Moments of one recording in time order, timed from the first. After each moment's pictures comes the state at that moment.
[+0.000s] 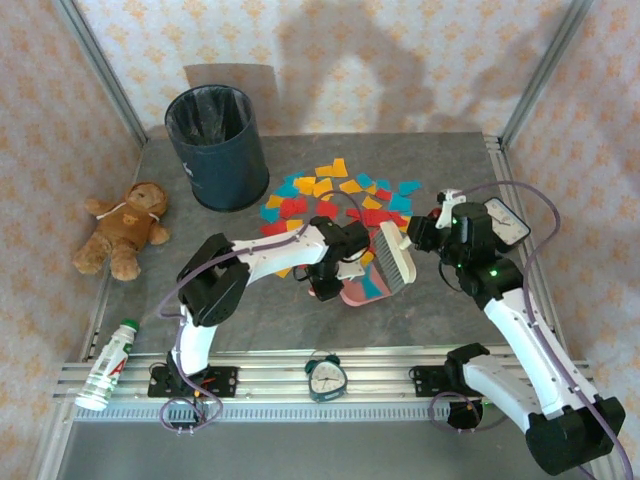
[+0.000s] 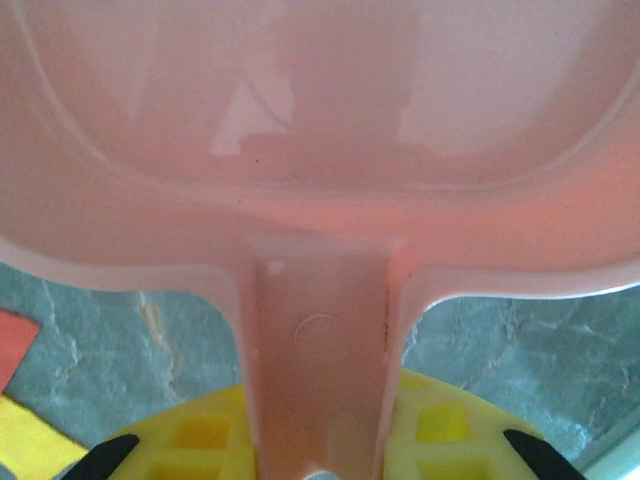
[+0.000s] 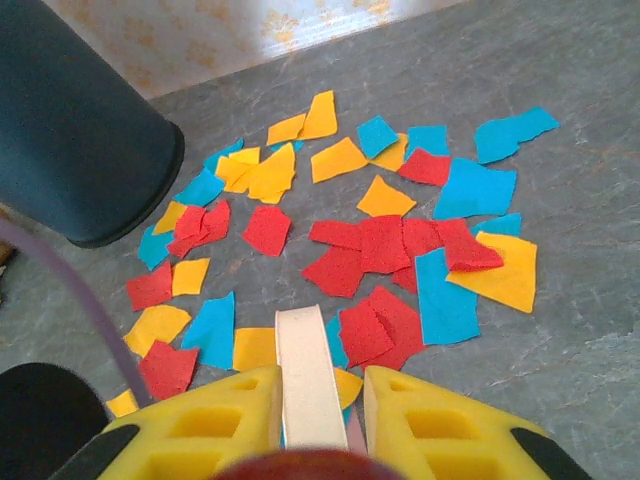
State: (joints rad) left arm -0.87 1.99 1.52 -1.13 0.02 0.21; right arm 0.29 0.86 0.82 -0.48 -0.10 0.40
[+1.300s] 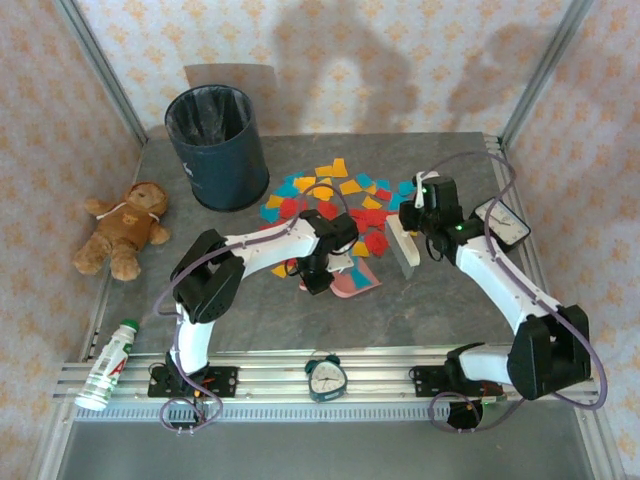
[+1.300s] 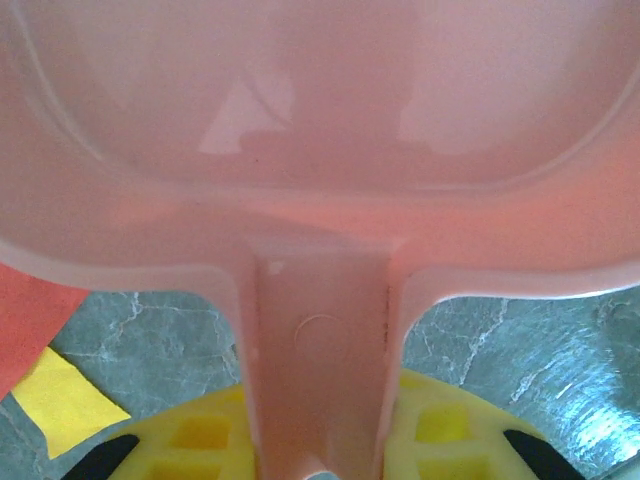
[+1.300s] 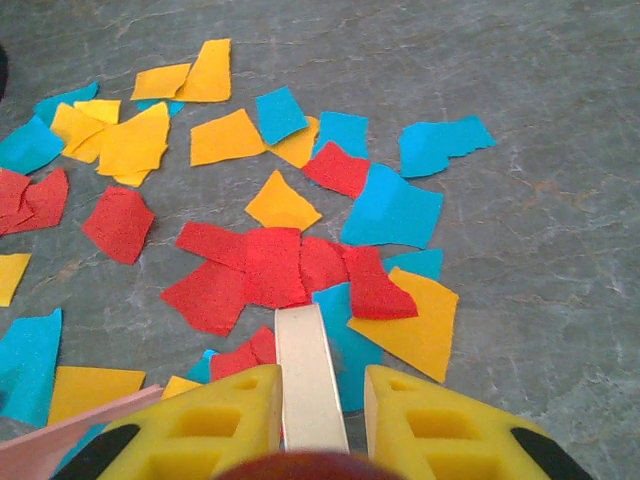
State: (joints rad) left arm -0.80 1.99 1.50 -1.13 0.00 0.19; right arm 0.29 1.28 0.94 -0.36 0.03 0.19
